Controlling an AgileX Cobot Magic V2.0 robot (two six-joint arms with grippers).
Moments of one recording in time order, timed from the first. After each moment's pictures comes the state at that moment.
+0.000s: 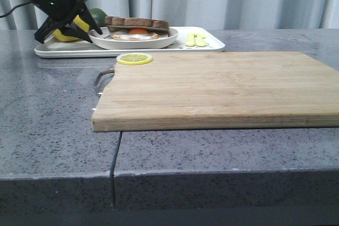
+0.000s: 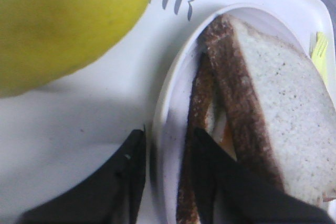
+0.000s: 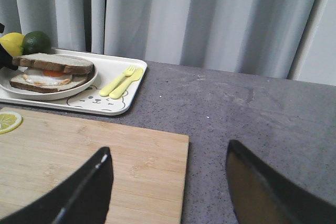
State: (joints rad) left arm -0.07 2.28 -2.05 -0.74 0.82 -0.09; right arm 0.16 0.43 -0.47 0.13 0.21 -0.17
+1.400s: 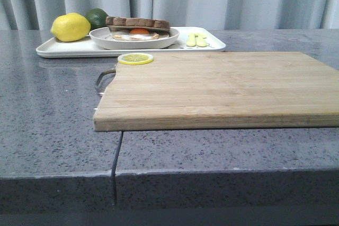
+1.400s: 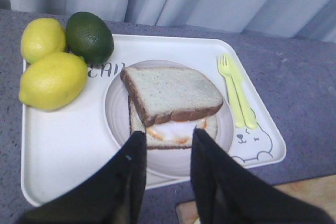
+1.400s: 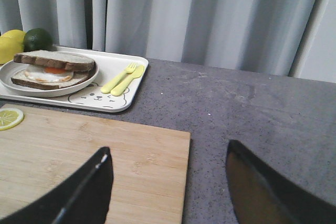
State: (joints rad) left arm -0.21 1.54 -1.51 -0.32 0.58 -0.09; right arm 0.16 0.43 -0.47 0.13 0.22 -0.17
